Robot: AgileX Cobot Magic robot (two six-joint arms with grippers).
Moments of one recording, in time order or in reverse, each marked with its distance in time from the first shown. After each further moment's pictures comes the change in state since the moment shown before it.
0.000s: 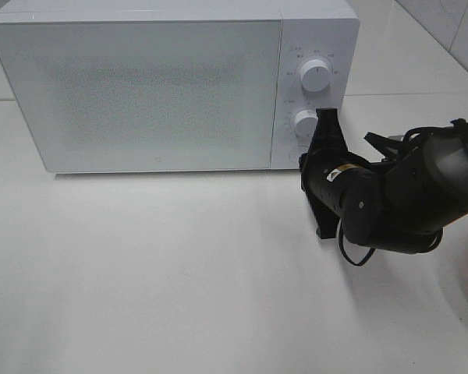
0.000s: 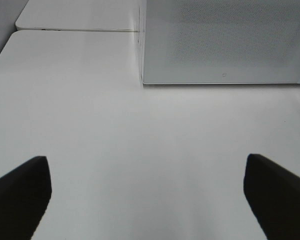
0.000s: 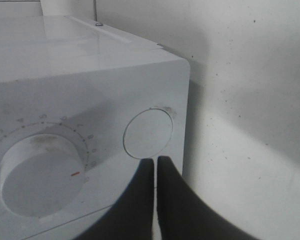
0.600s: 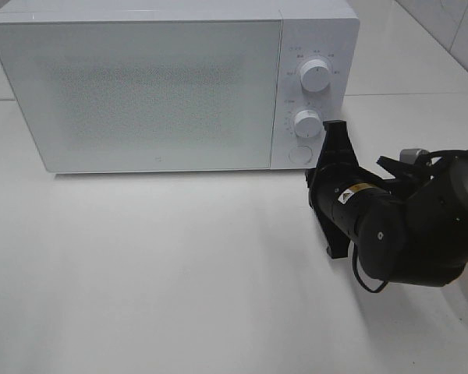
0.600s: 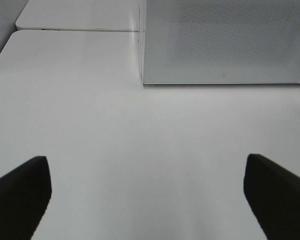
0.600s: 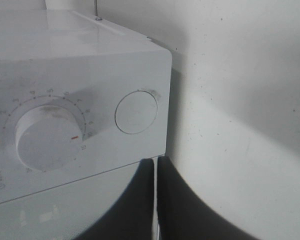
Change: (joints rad) left arm 0.000 0.000 0.000 0.000 0.000 0.000; right arm 0.064 -0.069 0.126 0.036 -0.067 0.003
